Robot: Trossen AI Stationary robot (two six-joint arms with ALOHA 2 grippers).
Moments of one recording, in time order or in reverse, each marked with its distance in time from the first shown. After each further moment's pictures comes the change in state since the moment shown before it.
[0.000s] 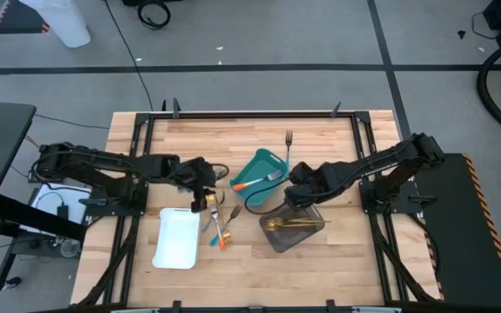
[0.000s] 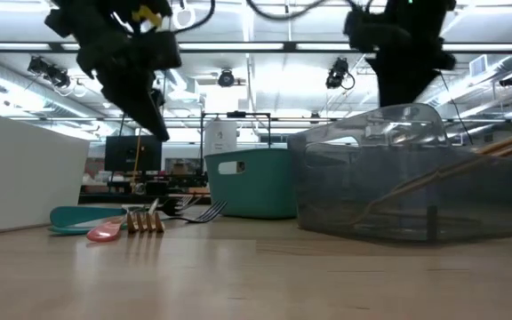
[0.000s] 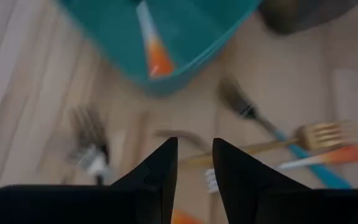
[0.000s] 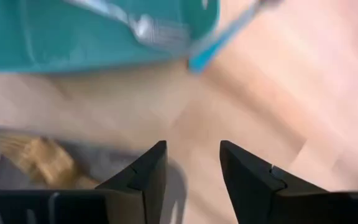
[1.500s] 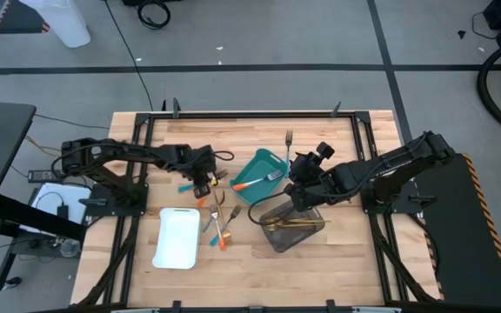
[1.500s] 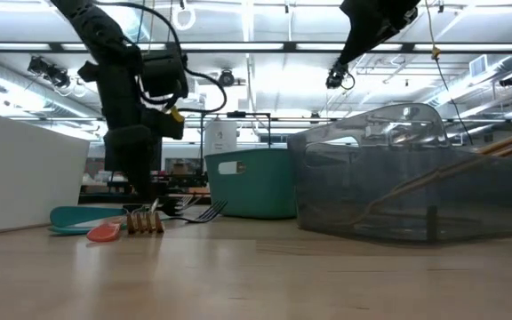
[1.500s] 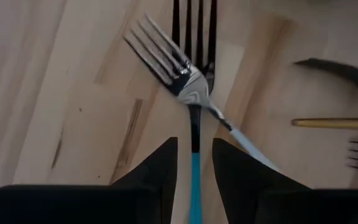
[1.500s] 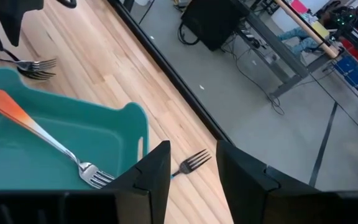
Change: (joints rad) left arm 0.270 0.247 -0.028 -0.039 0.011 0.057; right arm 0.068 -0.095 0.003 0.182 0.642 -0.509
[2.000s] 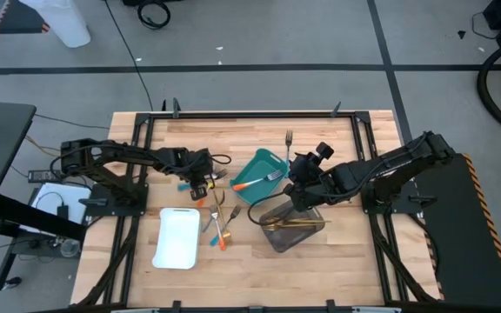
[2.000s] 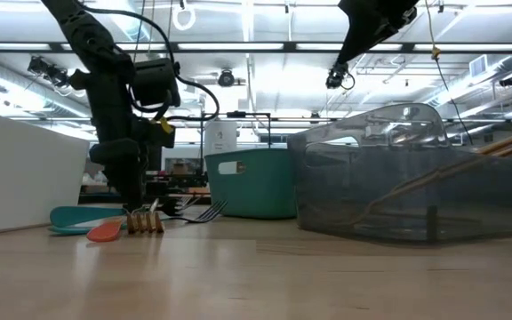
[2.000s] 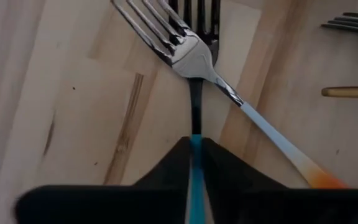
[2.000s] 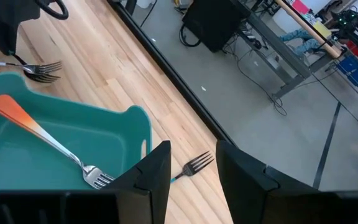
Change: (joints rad) left arm 0.000 -0.002 -0.079 0.050 -0.024 0.026; right arm 0.000 0.000 0.000 0.018 0.000 -0.003
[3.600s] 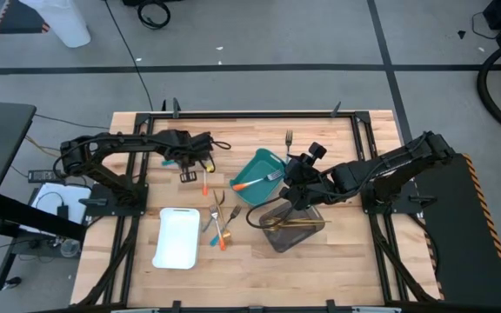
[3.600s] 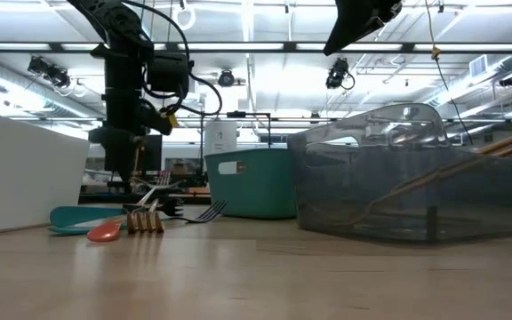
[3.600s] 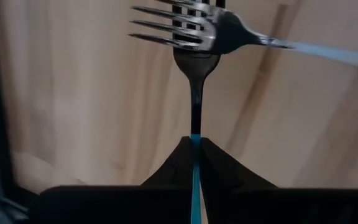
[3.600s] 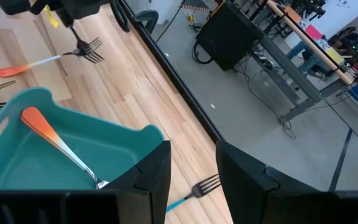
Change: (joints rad) left arm 0.121 0.003 0.242 -0.442 -0.261 0.233; right arm 0.000 0.001 0.000 0.176 -0.020 -0.210
